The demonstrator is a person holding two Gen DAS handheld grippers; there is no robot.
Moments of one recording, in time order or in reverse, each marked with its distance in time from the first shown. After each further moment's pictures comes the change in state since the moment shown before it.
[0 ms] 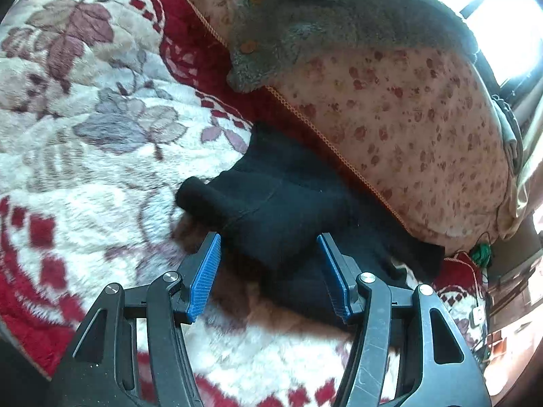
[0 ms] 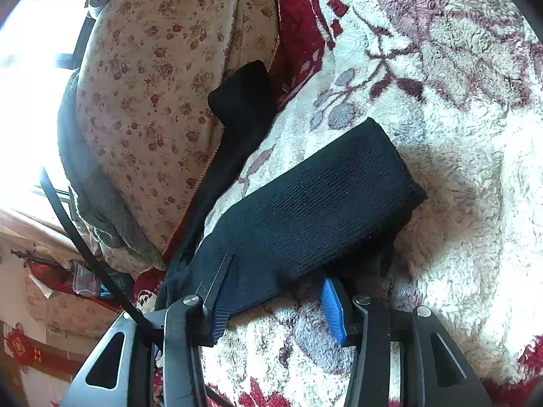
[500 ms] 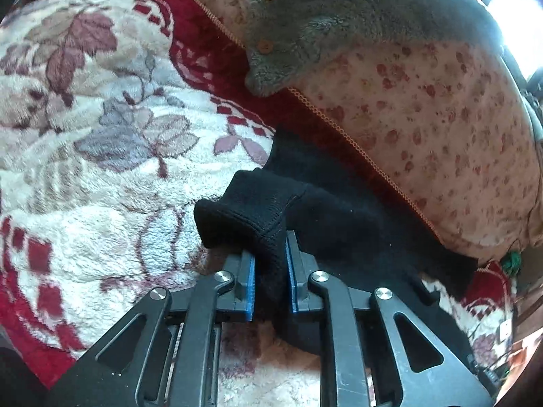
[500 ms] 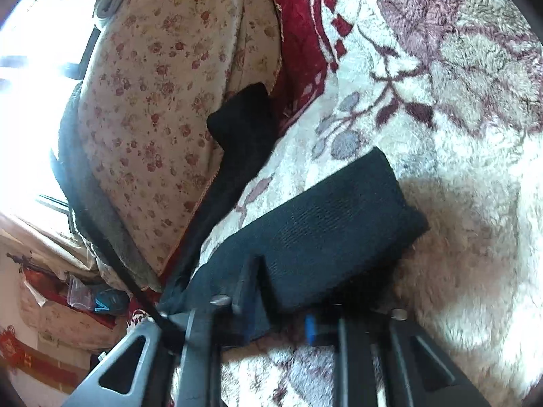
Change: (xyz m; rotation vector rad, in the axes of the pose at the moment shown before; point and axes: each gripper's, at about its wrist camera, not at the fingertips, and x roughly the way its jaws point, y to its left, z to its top) left arm 0.022 -0.008 0.010 0.036 -0.025 0.142; right arm 0.011 -0.003 0.008 -0.032 -0.127 0.016
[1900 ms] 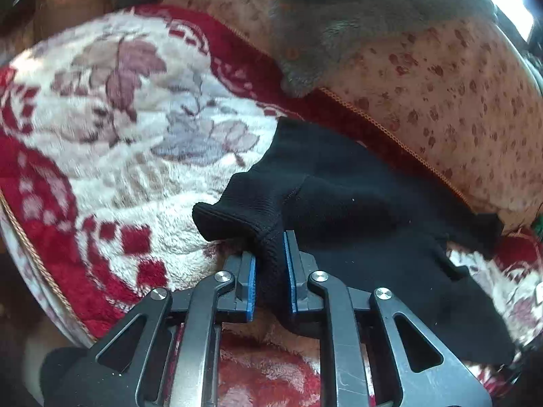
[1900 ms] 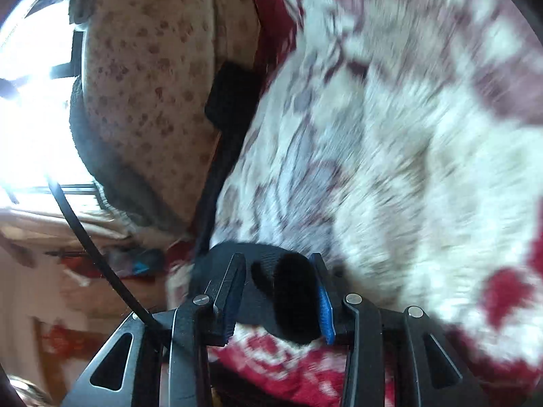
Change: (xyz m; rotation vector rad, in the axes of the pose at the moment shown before) left arm -0.050 0.026 -0.022 0.125 -0.013 0.164; right arm -0.040 -0.060 0.016 0.164 0.382 0.152
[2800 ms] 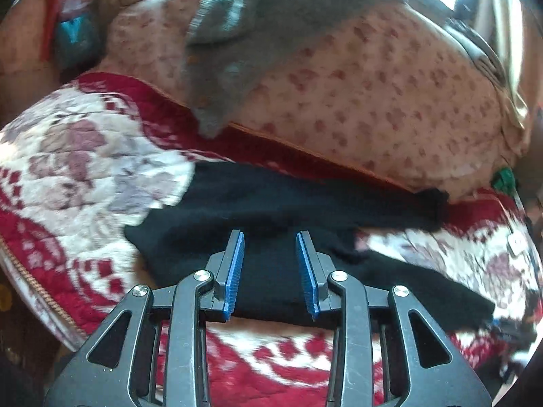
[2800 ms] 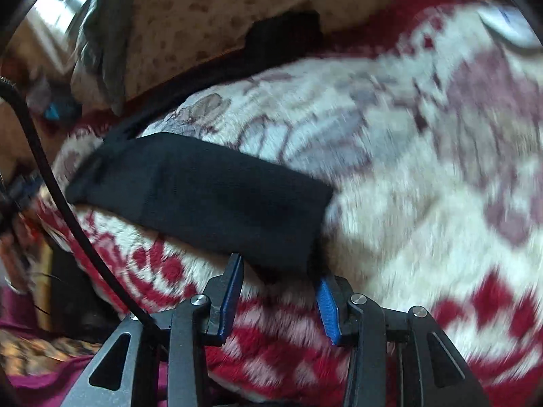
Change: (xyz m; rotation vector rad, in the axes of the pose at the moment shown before) left arm -0.076 -0.093 -0.006 0.216 -0.084 -0.149; right arm 0.037 0.071 -0.047 -0.799 0.092 -0.611
